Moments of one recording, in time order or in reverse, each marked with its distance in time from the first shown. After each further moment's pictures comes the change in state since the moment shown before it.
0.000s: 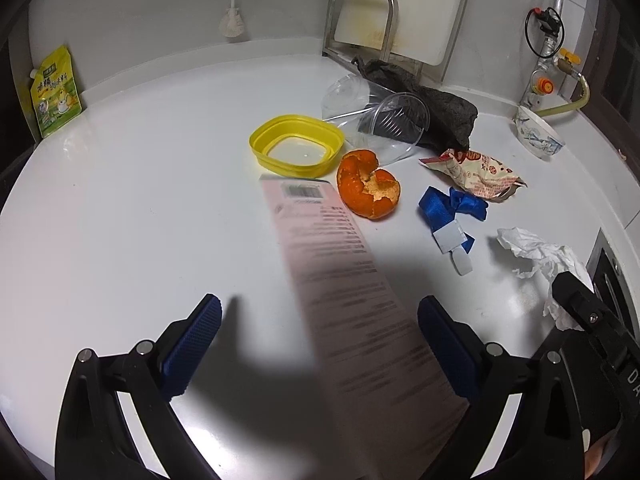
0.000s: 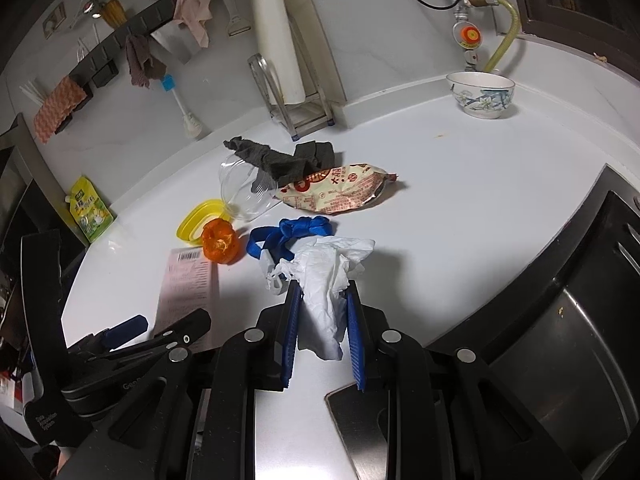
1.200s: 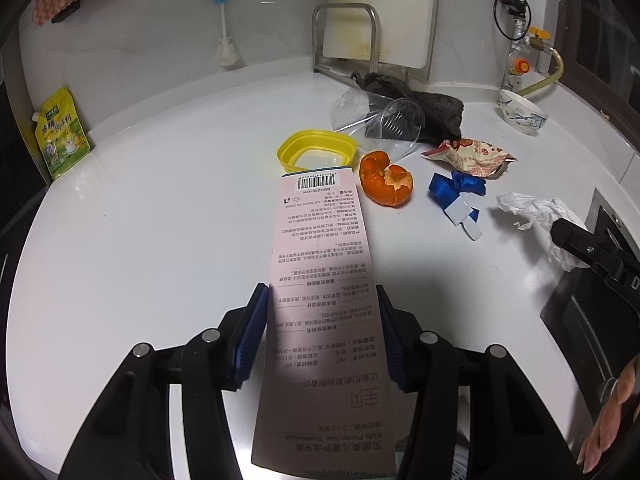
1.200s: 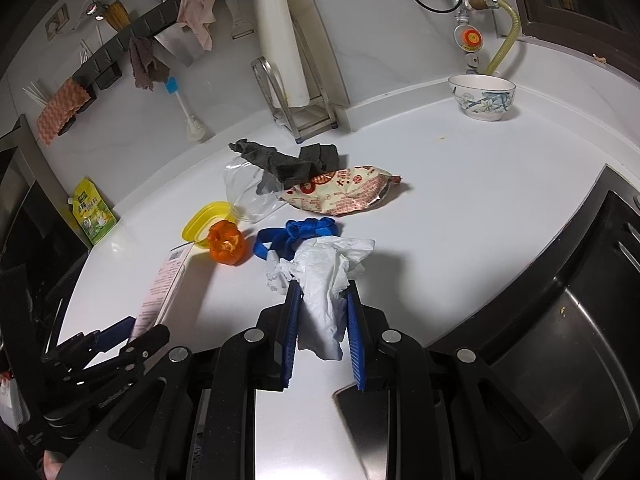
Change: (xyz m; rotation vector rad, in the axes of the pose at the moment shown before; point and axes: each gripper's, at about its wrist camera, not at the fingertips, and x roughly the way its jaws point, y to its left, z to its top) left arm -0.034 0.028 -0.015 0.146 -0.060 0.013; right arm -0.004 0.007 -0.004 -0.006 -0.015 0.008
